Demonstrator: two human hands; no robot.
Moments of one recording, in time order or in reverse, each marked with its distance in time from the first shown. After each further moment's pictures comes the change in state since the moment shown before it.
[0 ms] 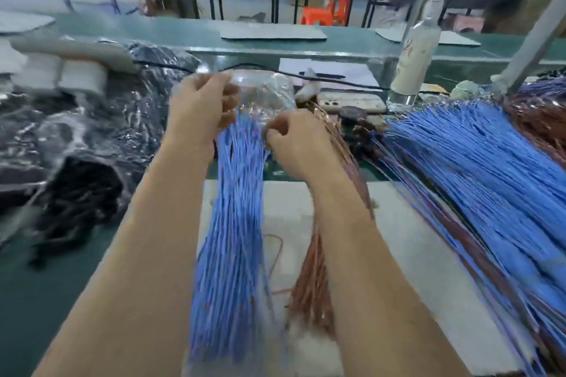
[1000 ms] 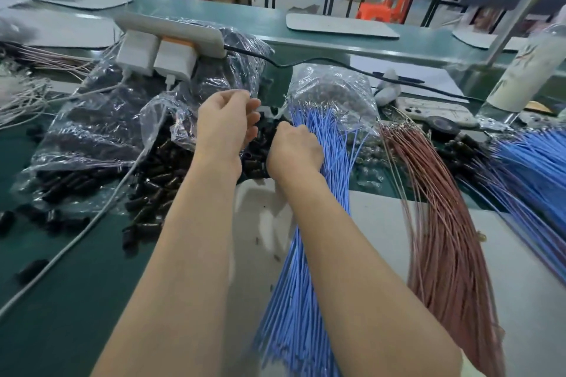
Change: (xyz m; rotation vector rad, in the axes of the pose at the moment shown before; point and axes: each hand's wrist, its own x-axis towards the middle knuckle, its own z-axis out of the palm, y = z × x) left_hand 0.017 -0.017 -0.093 -0.061 0.215 -0.093; right_hand 0.046 -0.060 0.135 -0.434 -0.146 0.092
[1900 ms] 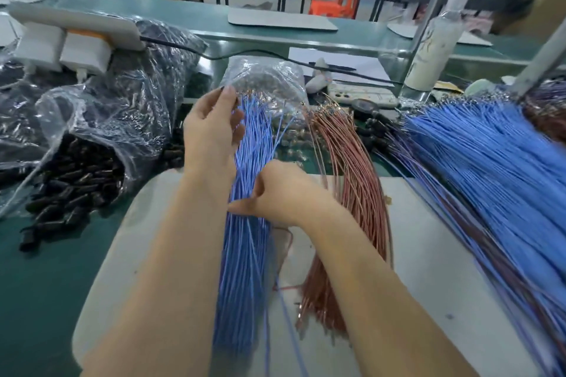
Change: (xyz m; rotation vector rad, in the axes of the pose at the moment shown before) left_hand -0.050 -0.034 0.070 -0.250 -0.097 -0.044; right_hand -0.083 0.104 -0.043 0.136 -0.312 -0.179
